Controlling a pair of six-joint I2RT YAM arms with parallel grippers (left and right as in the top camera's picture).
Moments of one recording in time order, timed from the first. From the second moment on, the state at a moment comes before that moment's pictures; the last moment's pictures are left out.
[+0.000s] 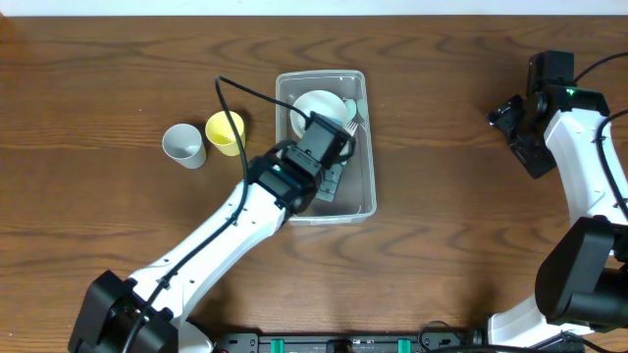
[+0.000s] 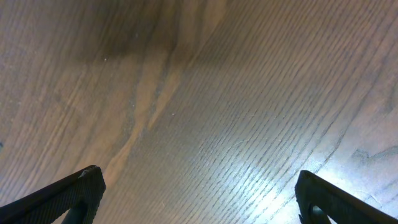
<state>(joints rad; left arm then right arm) -0.69 1.55 1.16 -0.67 -0.15 -0.31 -0.15 1.76 1.40 -0.94 0.17 0.87</state>
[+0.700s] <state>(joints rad) -0.72 1.72 1.16 -0.63 -0.21 -0.33 -0.15 1.76 1.40 -0.94 0.17 0.87</state>
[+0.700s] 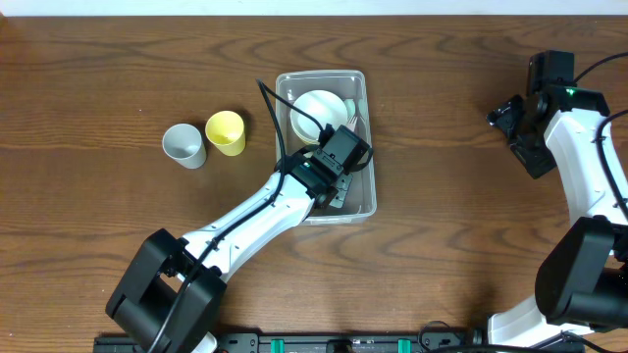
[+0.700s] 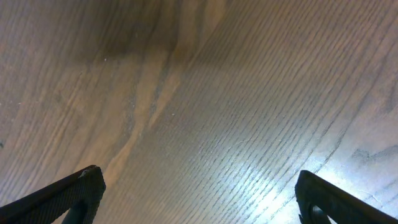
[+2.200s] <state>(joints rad) -0.30 1.57 1.36 -0.75 -0.41 -0.30 -0.15 1.76 1.40 -0.94 0.17 0.87</state>
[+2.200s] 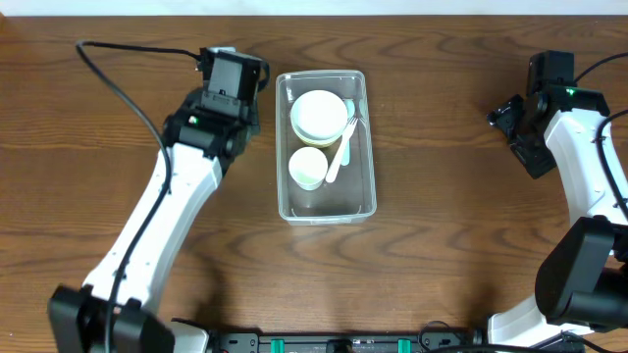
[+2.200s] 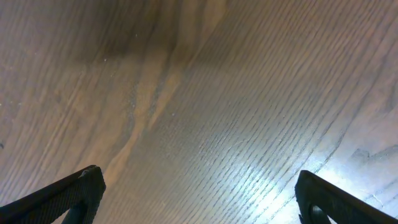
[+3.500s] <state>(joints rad) -0.30 1.89 1.36 -0.73 -0.29 -0.25 -0.15 1.76 1.40 -0.94 0.17 0.87</state>
